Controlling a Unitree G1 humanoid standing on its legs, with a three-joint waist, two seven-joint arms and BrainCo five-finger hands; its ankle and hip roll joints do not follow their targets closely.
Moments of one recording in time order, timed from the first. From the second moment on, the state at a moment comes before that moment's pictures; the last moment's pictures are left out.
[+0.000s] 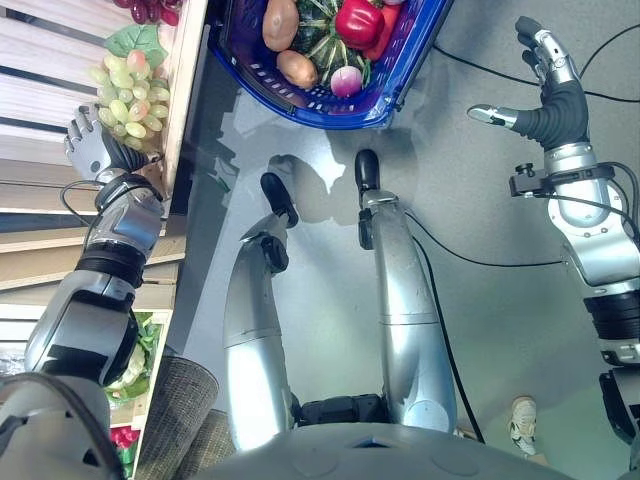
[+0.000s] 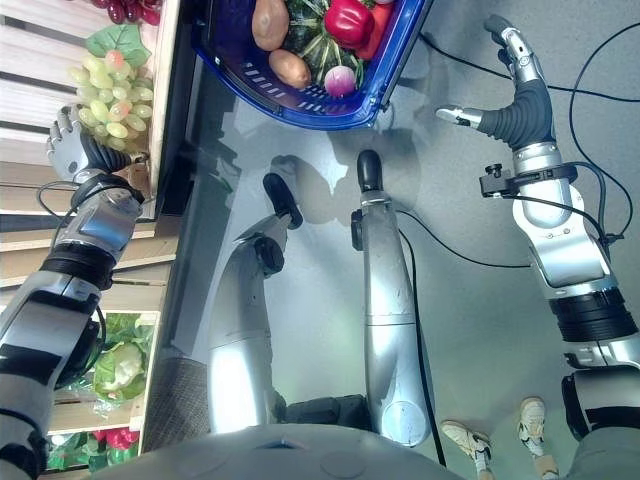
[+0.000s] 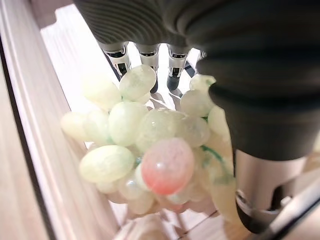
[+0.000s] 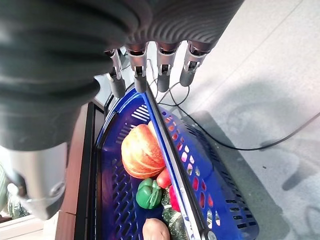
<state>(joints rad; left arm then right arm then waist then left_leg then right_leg) -0.78 0.70 -0.38 0.78 0.16 0.45 0.60 -0.44 -0.84 0.13 0.01 0.23 -0.16 -0.21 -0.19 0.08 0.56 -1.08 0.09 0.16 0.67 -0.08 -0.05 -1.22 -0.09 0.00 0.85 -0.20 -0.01</state>
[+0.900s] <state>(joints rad) -0.70 0.68 -0.17 0.73 -0.37 0.05 0.52 -0.43 -0.79 0.13 0.00 0.20 -0.12 -0.23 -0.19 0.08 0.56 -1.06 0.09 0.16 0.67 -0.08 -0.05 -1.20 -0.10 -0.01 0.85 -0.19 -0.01</state>
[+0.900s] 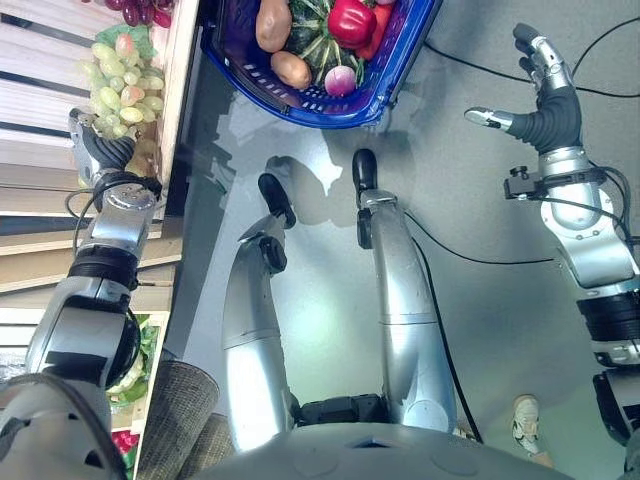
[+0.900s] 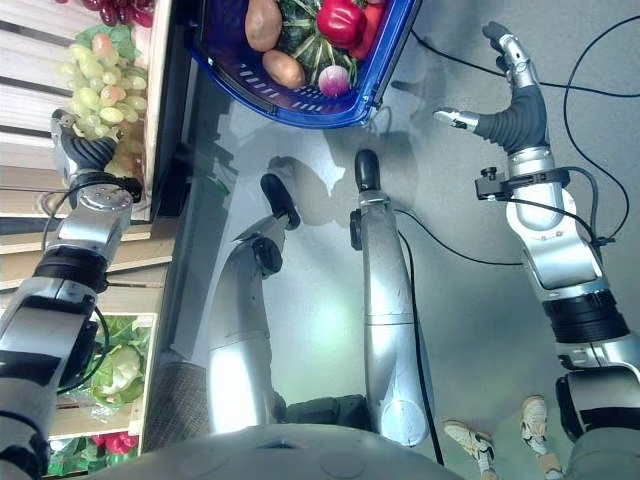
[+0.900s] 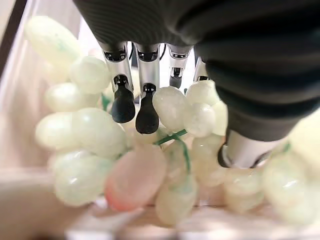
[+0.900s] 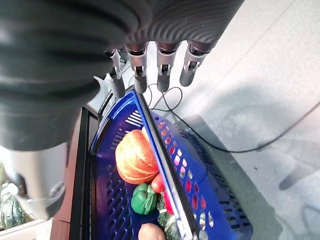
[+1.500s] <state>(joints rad) -0.50 0.60 -0.10 0.46 -0.79 -0.03 0.16 -0.31 -0.70 0.12 -0.06 0.03 -0.05 -0.17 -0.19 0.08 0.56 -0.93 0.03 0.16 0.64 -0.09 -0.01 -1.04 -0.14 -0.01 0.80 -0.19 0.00</state>
